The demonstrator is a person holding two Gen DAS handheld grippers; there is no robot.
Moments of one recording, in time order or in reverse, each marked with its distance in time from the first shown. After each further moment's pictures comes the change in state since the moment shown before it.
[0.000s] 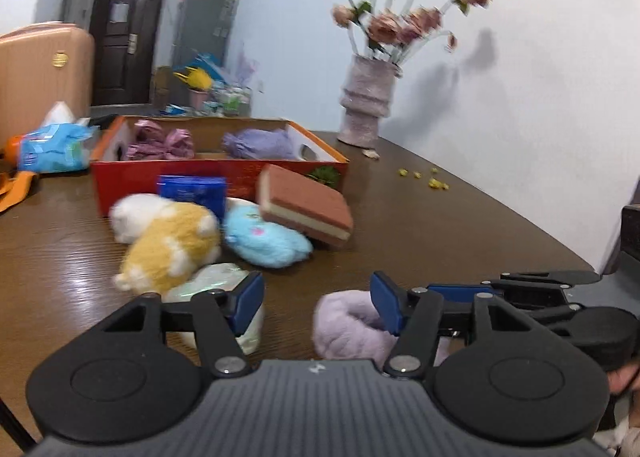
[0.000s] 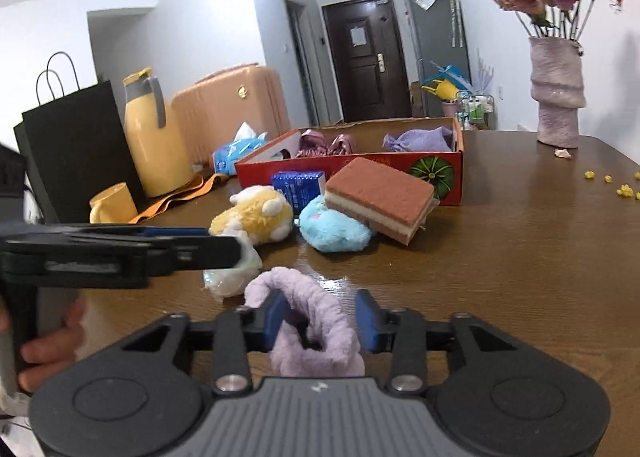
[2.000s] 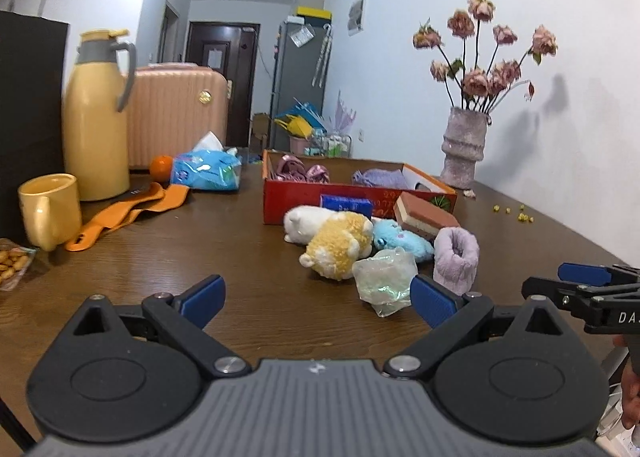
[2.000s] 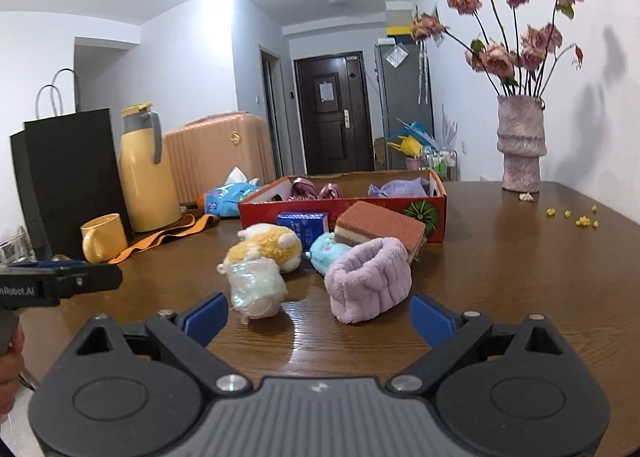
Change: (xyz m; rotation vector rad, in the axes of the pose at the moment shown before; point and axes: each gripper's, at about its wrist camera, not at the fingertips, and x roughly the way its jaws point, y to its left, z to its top) left arm -0.114 0.049 -0.049 -0.051 -0.168 0.318; right arm -0.033 0.060 -0.026 -0.018 -0.175 -0.132
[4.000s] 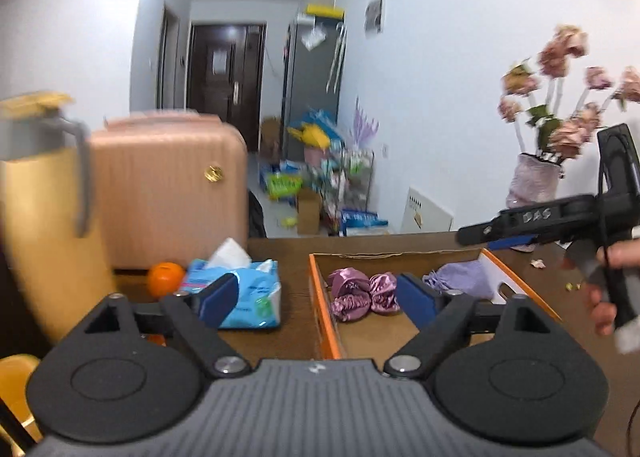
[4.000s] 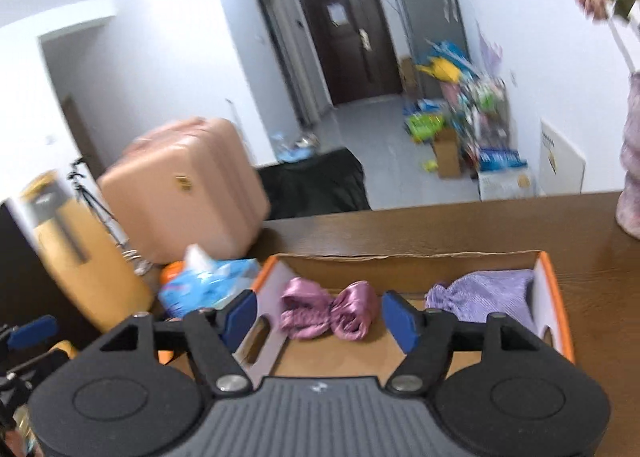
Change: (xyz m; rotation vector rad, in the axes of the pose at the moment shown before) left arm 0.145 0.086 0.187 0.024 -0.014 0.048; right arm 0.311 -0.036 0.249 0.117 0.246 0.146
